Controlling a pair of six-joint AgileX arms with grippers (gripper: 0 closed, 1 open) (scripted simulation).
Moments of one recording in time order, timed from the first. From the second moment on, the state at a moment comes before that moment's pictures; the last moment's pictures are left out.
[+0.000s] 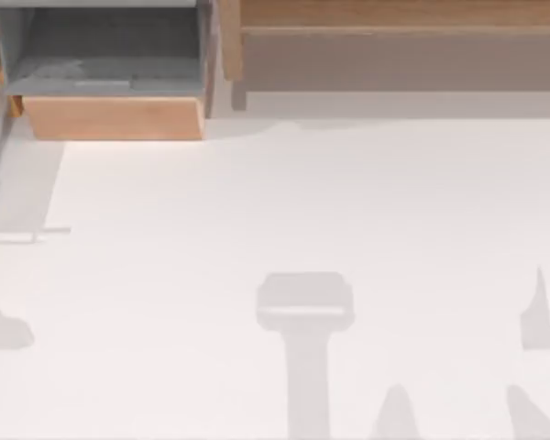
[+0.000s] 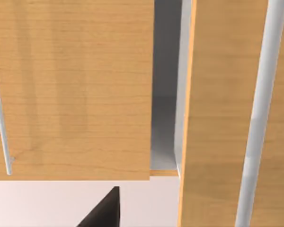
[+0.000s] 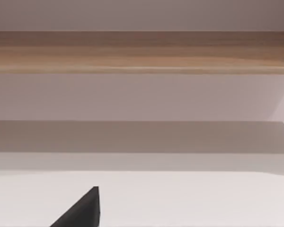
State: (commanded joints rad) left arm 0.68 2.03 0.49 1.51 0.72 1.60; right arm 0.00 0.00 0.00 0.00 0.00 0.00
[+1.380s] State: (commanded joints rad) left arm 0.83 2.05 0.57 1.52 0.75 1.49; right arm 0.00 0.00 0.00 0.00 0.00 0.00
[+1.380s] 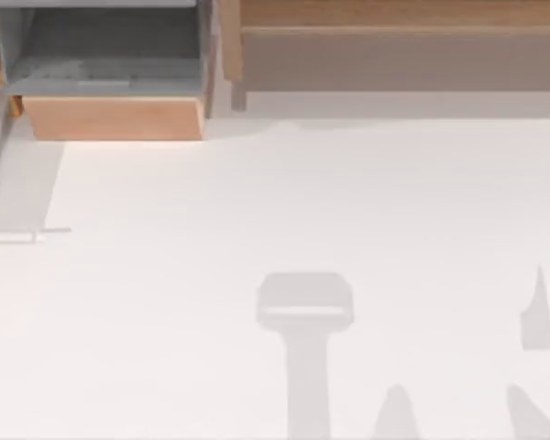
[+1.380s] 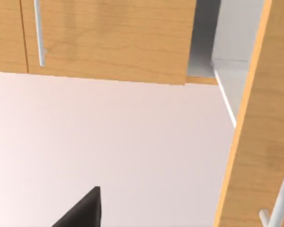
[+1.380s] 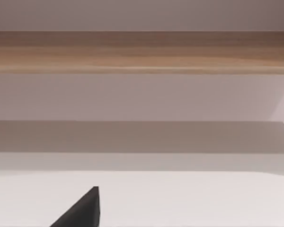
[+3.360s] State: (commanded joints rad) left arm 0.38 2.43 2.42 -1.31 0.11 0.45; right arm 0.00 0.00 0.00 0.00 0.00 0.00
